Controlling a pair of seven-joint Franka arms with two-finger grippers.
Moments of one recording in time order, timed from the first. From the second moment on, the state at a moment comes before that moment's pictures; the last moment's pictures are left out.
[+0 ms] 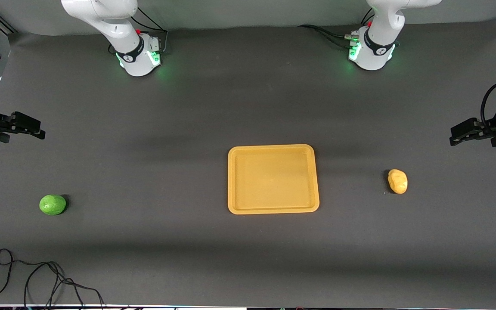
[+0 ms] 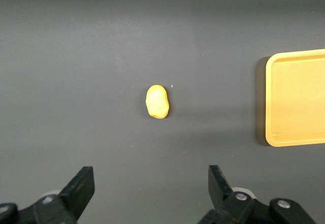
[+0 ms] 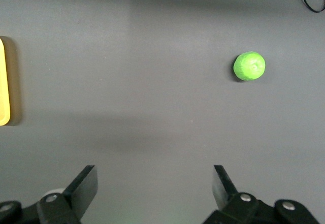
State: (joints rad) left arm -0.01 0.13 0.01 -1.47 0.01 1.58 0.04; right arm -0.04 0.04 -0.03 -1.58 0.01 1.59 -0.13
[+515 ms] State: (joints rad) left arm -0.02 0.13 0.01 -1.54 0.01 1.65 0.04; right arm -0.05 0.05 -0.03 -1.58 0.01 1.57 -0.13
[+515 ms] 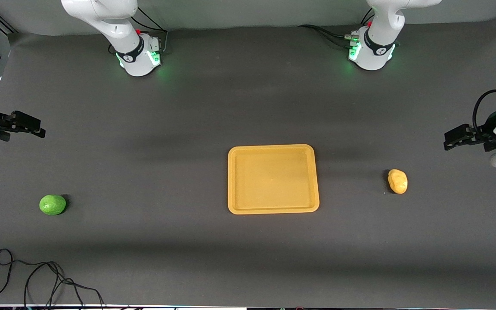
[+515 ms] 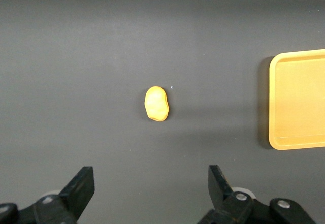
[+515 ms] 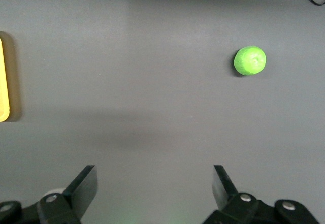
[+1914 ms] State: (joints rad) left arm -0.01 0.50 0.02 -2.02 0.01 2.45 -0.03; right arm -0.05 0.07 -0.03 -1.58 0.01 1.57 -0.13
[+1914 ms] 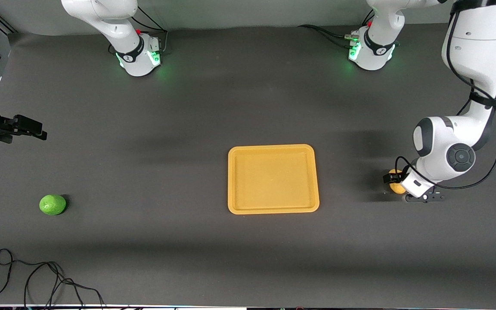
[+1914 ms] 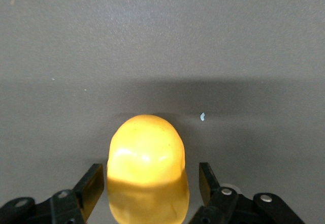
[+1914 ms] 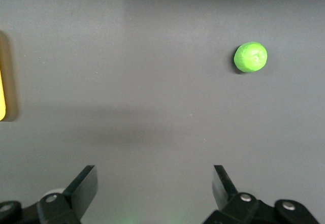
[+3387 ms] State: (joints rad) left arm -0.51 0.57 -0.04 -1.80 -0.01 2.36 -0.59; right arm -0.16 0.34 -0.28 -1.42 0.05 1.76 -0.51
